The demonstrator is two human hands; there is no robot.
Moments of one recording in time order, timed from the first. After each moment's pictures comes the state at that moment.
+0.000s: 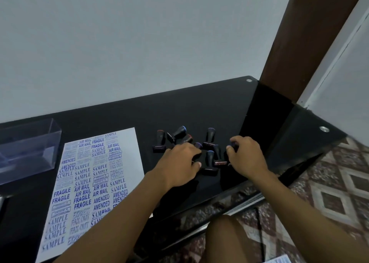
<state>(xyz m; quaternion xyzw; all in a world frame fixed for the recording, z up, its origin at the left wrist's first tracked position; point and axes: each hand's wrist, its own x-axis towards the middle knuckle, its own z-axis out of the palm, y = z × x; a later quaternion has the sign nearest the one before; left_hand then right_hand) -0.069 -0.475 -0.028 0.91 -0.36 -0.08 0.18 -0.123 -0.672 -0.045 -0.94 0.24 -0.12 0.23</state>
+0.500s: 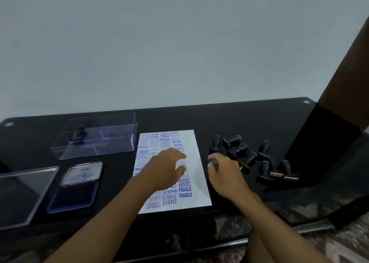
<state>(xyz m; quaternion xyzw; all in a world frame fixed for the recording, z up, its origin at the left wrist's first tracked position) -0.086 -0.292 -0.016 0.96 -0.20 -0.05 0.21 -0.120 -0.482 -0.034 -0.93 0.05 -0.05 0.36</state>
